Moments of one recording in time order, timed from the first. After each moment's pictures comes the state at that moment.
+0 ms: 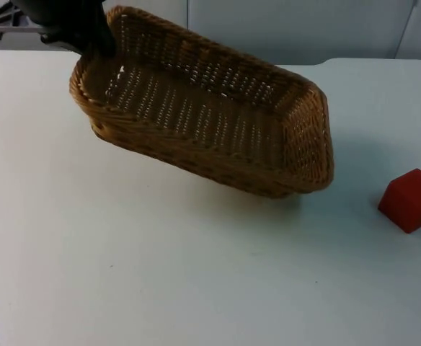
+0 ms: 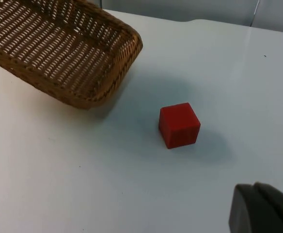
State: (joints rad) right arm 0.14 0.00 -0.52 0.06 1.09 -0.15; left arm -0.22 1.91 -1.42 -0.45 0.62 0.08
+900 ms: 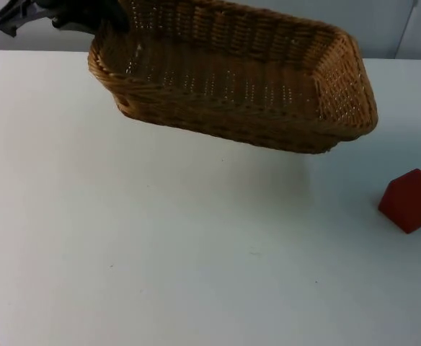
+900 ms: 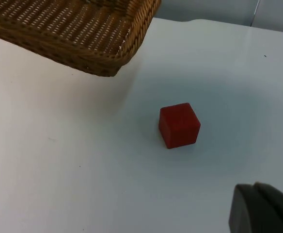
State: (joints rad) right arm 0.14 0.00 -0.52 0.06 1.09 -0.15; left arm -0.19 1.90 -1.42 -0.77 0.64 0.24
